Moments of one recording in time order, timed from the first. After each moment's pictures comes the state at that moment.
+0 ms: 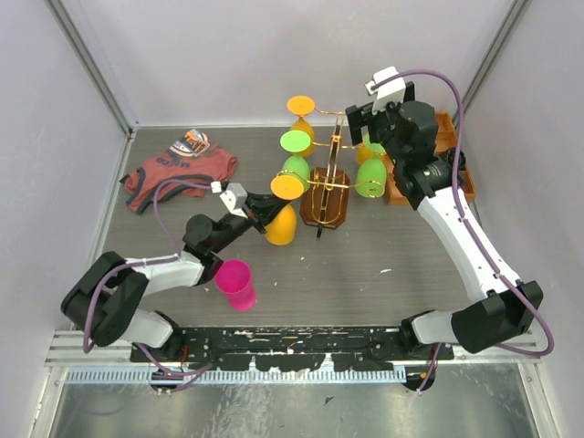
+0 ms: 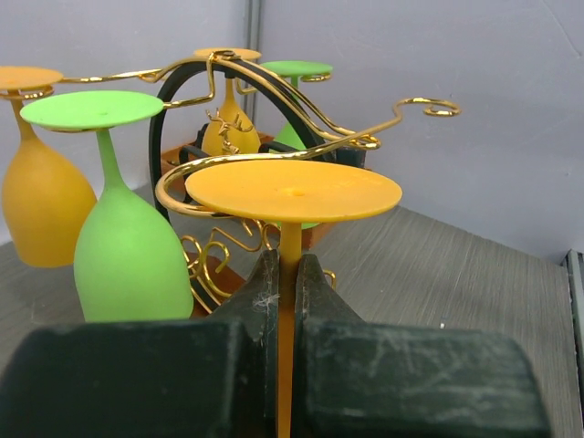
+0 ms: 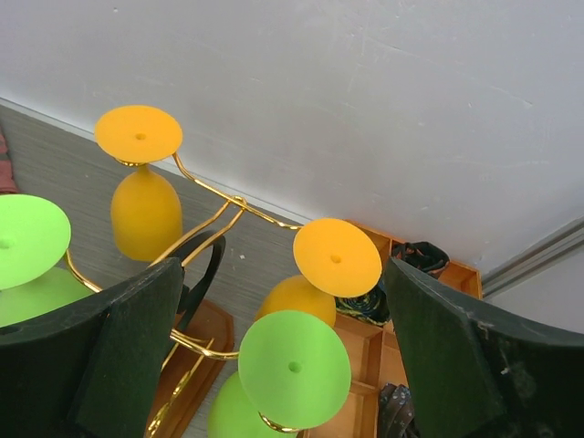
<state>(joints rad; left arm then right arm) -0.65 1.40 0.48 1.27 0.33 -0.23 0.32 1.34 1.42 -0.12 0.08 -0.27</state>
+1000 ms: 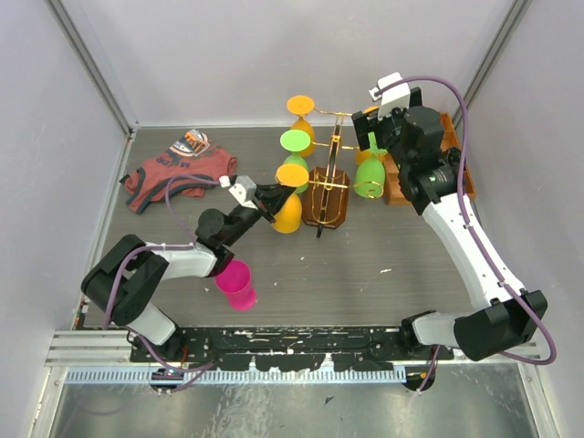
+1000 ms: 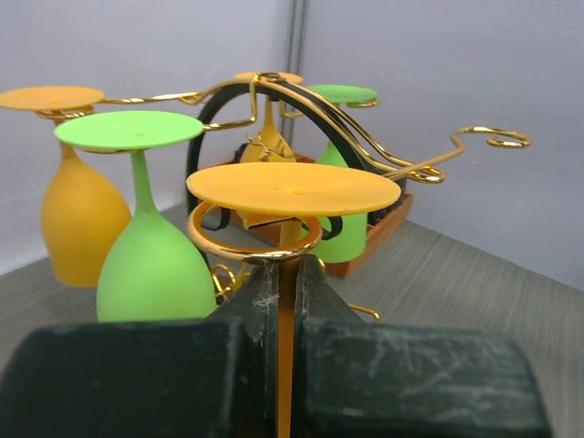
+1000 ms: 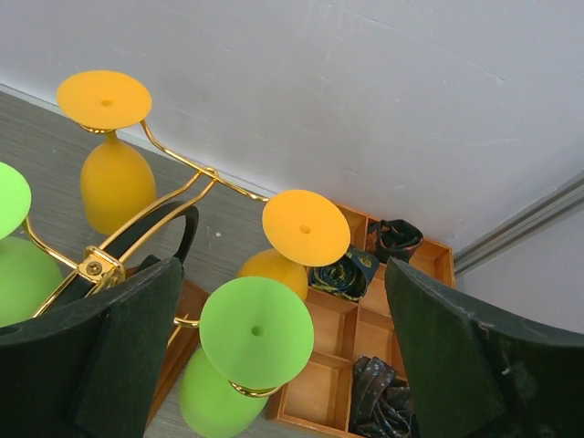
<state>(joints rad) -0.67 1.58 0.58 1.38 0.22 -0.21 0.30 1.29 1.37 -0.16 0.11 -0.32</state>
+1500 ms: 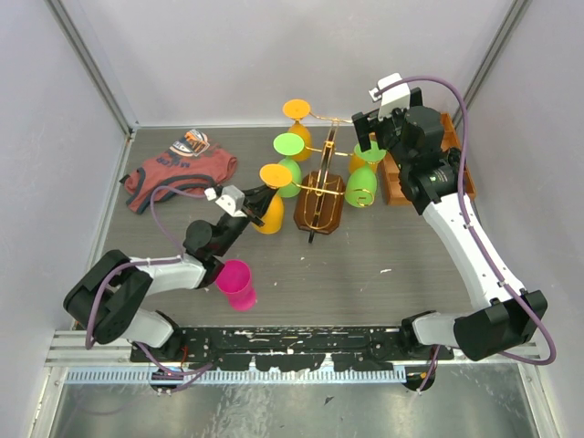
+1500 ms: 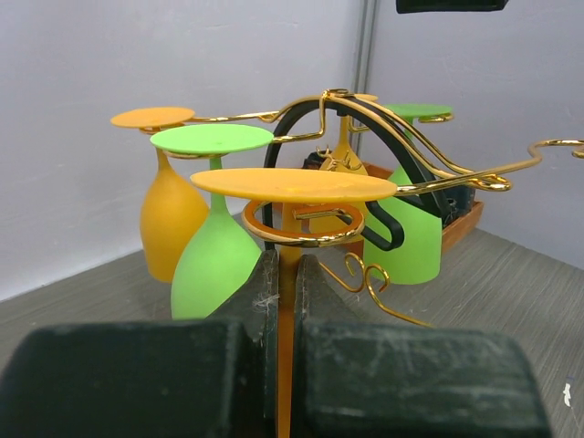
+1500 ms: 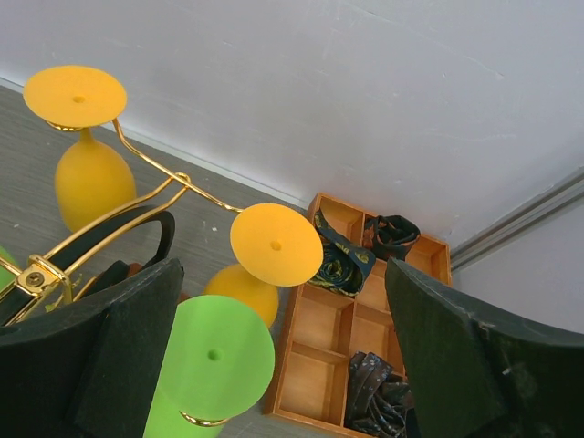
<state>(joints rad) -0.67 1.45 0.46 1.38 0.06 -0.07 0.29 1.29 1.37 -0.17 0.11 -0.33</state>
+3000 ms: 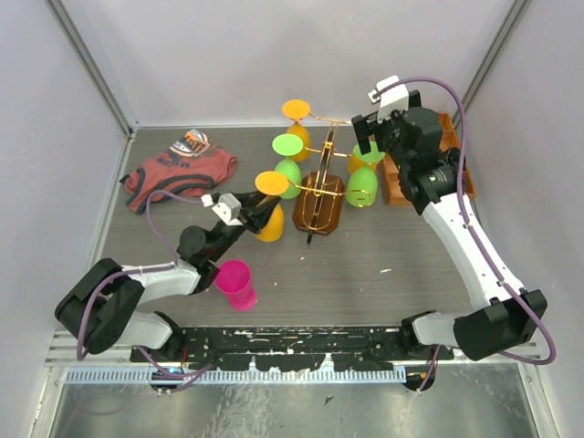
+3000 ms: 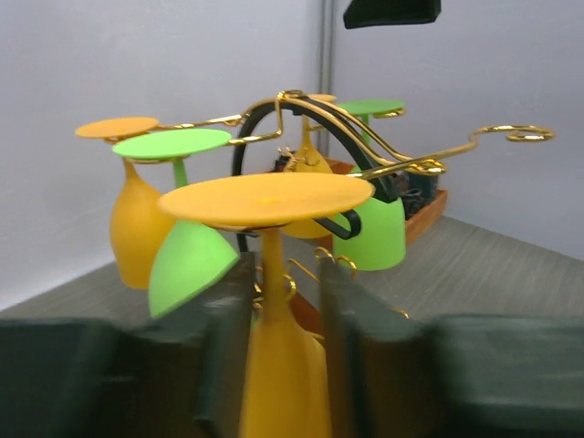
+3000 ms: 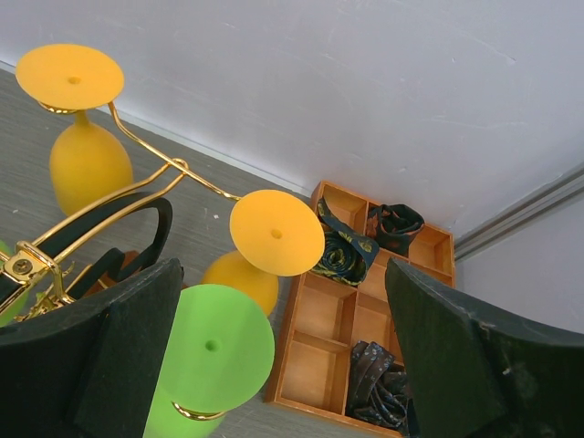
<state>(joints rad) -0.67 1.36 0.40 1.38 0.14 -0.07 0.29 1.29 1.37 -0.20 0.11 -0.33</state>
